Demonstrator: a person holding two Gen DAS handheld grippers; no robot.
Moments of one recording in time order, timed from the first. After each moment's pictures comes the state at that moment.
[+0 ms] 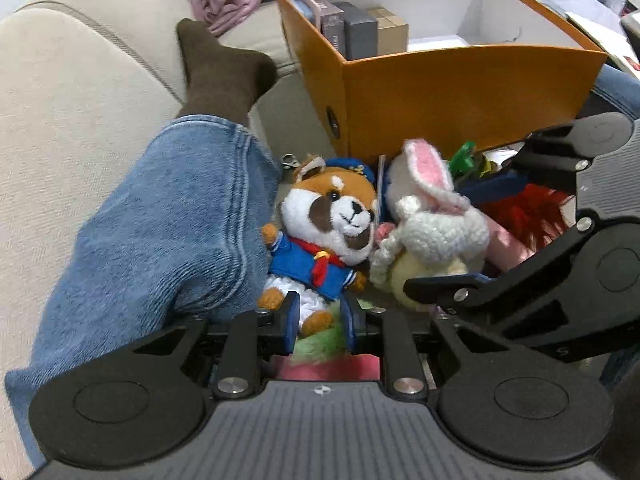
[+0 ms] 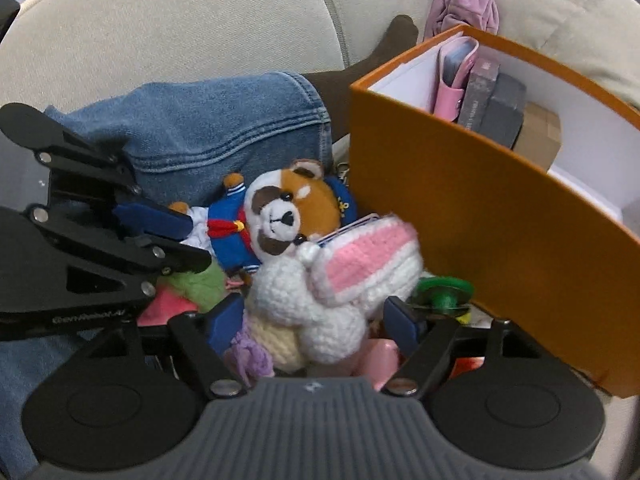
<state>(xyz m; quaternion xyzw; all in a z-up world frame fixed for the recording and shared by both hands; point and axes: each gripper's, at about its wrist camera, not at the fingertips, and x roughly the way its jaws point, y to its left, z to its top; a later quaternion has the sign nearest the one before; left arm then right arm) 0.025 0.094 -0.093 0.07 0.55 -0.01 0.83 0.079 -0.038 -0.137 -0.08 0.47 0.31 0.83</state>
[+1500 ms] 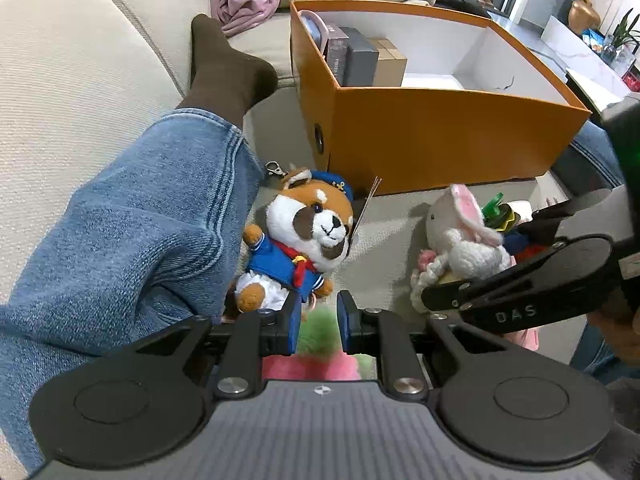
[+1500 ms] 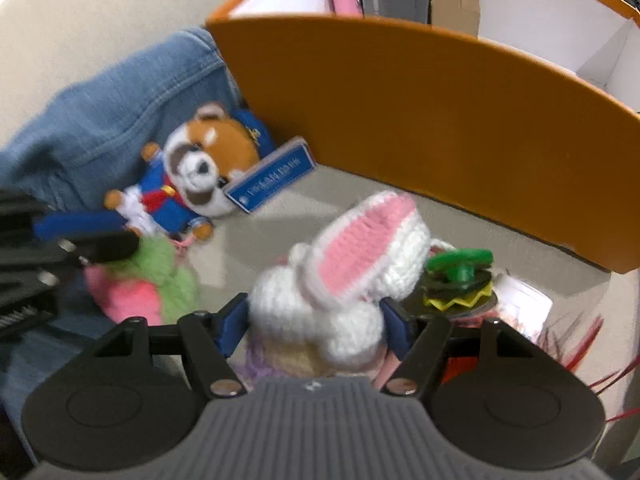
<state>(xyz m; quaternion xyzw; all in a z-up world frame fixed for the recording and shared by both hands) 0.017 0.091 -0.082 -0.02 0.53 0.00 0.85 0.088 -0.070 -0.150 -0.01 0.57 0.20 0.80</state>
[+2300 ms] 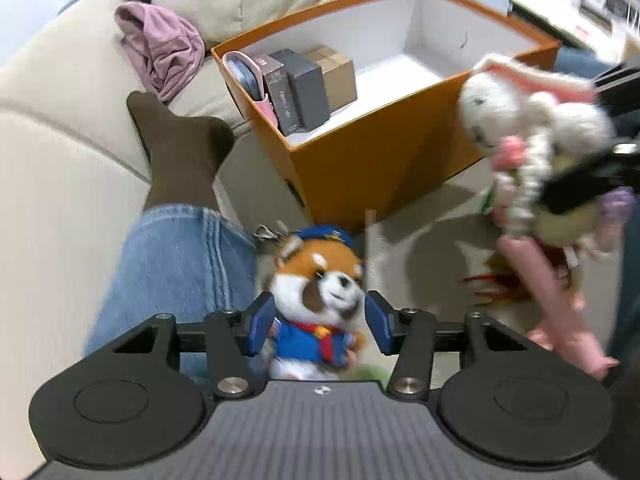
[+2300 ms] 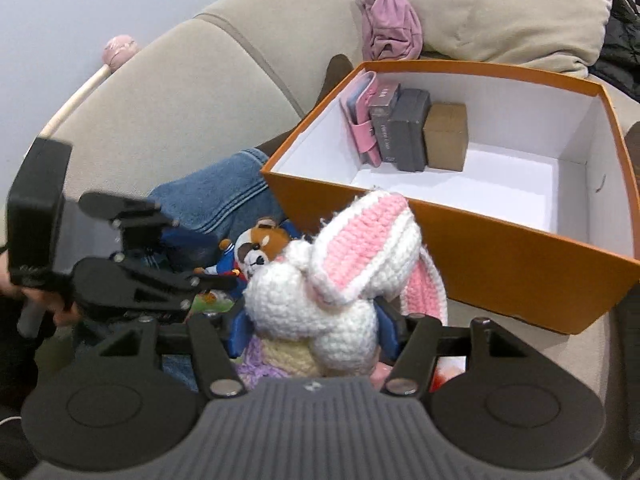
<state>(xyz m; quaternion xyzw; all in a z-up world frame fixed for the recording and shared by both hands) 0.068 0.069 -0.084 0.16 0.52 -0.07 0.84 0.071 -0.140 -0.067 0.06 0.46 0.28 0.84</state>
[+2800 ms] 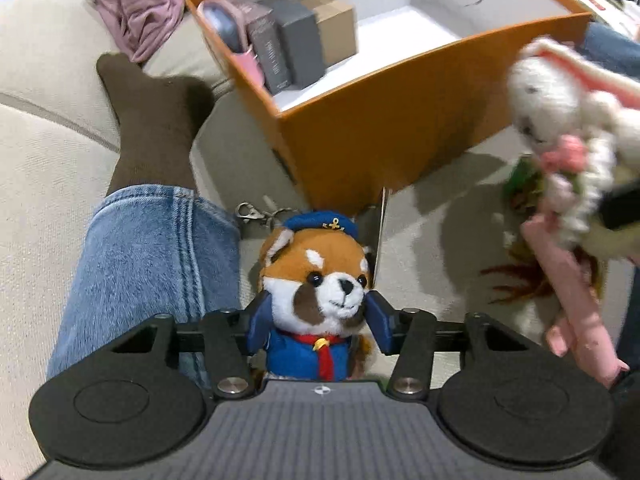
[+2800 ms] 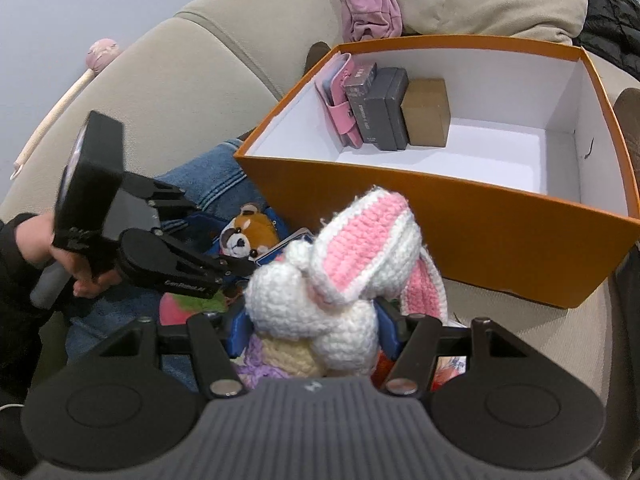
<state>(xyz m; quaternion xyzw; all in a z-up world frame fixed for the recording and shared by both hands) 0.095 0.071 -0.114 0.15 0.57 -0.08 0.80 0.071 -0.152 -0.084 0.08 0.48 0.27 0.83</state>
